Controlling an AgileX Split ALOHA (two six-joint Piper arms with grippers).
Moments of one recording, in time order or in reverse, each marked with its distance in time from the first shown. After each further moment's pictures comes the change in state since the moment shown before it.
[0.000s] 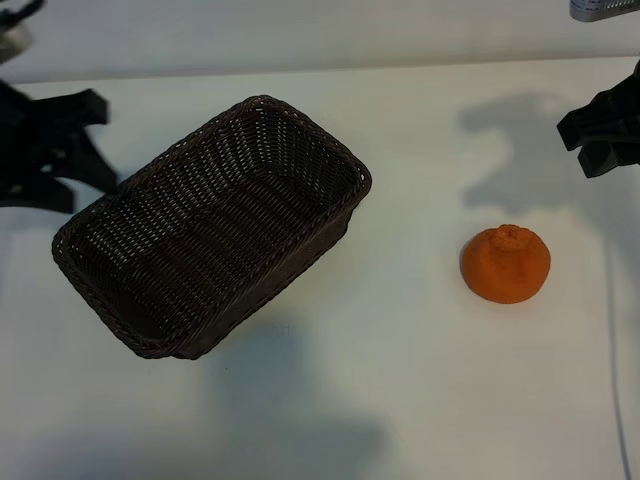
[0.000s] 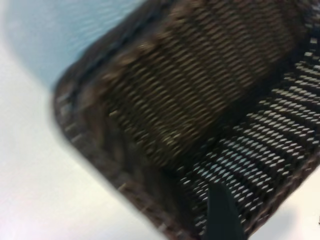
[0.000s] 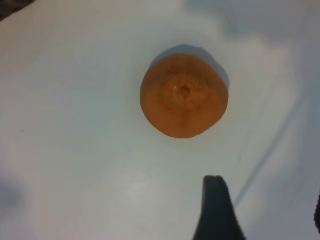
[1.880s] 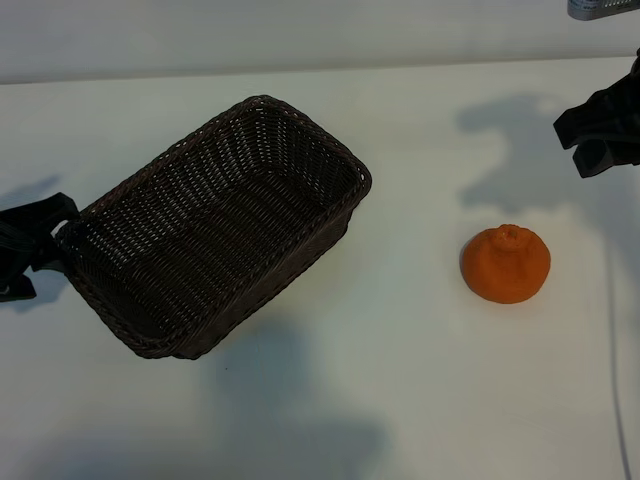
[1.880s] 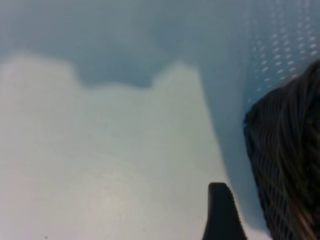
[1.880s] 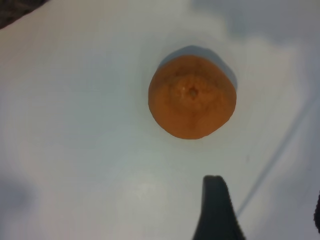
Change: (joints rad) left arm 0.080 -0.090 0.465 0.119 -0.496 -0.168; right arm 0.000 0.000 0.000 0.022 -0.003 0.000
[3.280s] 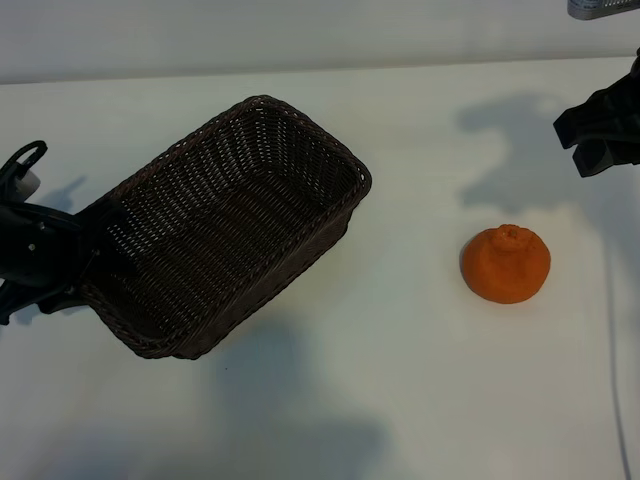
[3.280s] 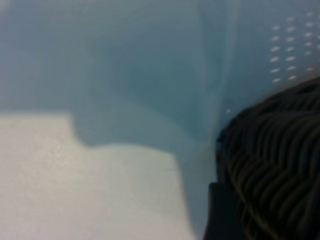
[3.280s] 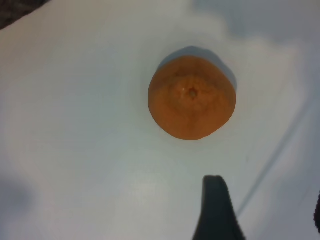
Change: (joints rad) left arm -0.001 0.267 0.001 -0.362 -0.115 0.252; right arm 0.000 0.000 0.000 0.000 -0.002 0.000
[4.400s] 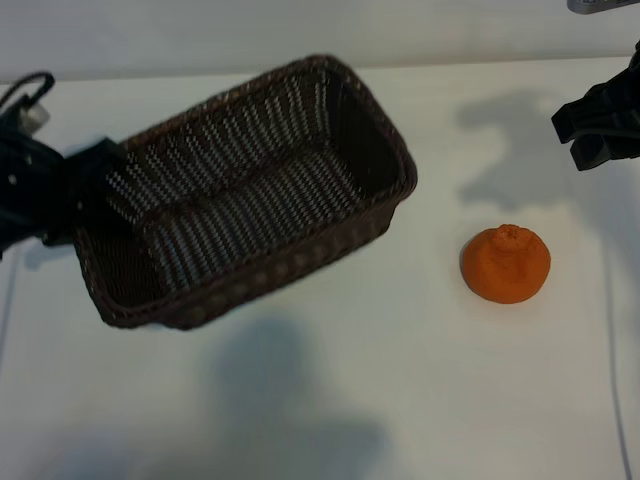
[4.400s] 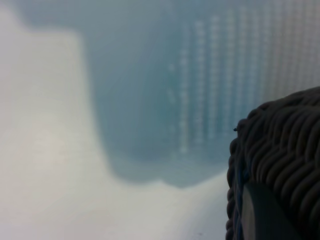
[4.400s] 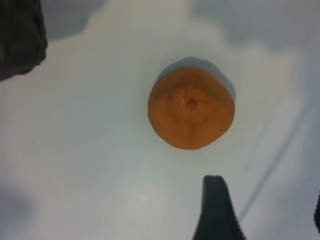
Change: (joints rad) left arm -0.001 0.009 -0.303 0.037 0.378 0.030; right arm 0.000 0.000 0.000 0.000 -0.024 0.000
